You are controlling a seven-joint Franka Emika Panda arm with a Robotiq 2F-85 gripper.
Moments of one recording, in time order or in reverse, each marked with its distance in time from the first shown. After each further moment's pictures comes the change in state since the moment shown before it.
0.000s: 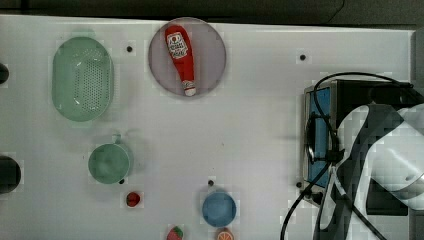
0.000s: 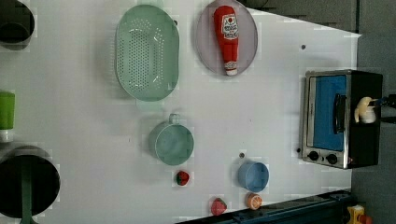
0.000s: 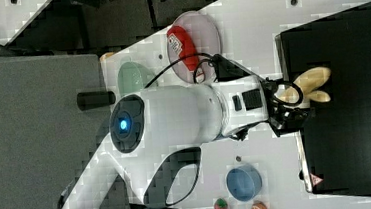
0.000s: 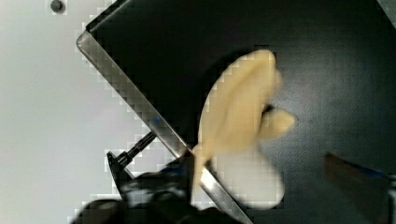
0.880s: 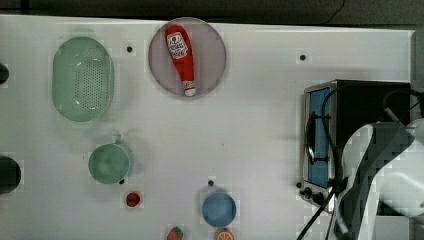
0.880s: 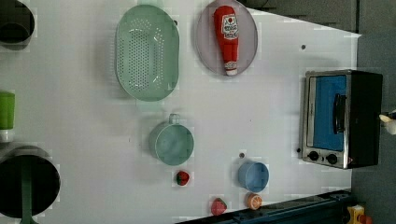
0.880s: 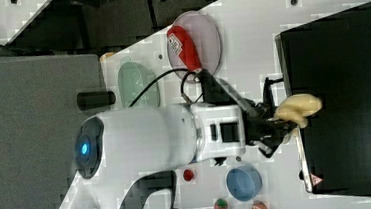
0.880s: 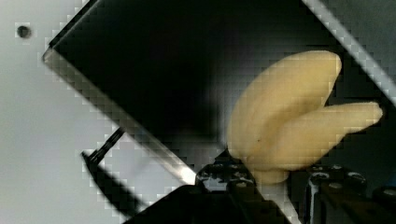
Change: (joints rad) arm -0.021 -0.100 0.025 -0.006 -0.154 -0.066 0.192
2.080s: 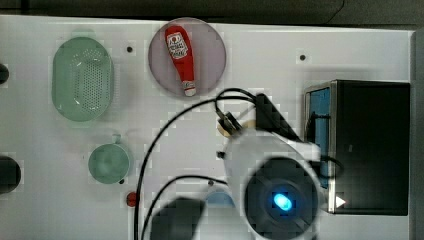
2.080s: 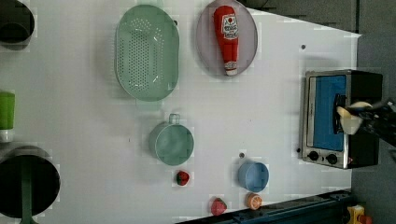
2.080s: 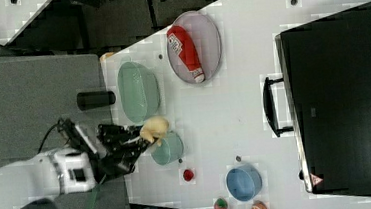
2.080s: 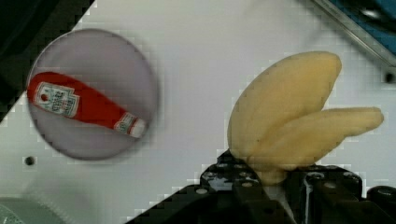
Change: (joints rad) arm 0.067 -0.525 0.481 -0.390 0.046 0.001 0.592
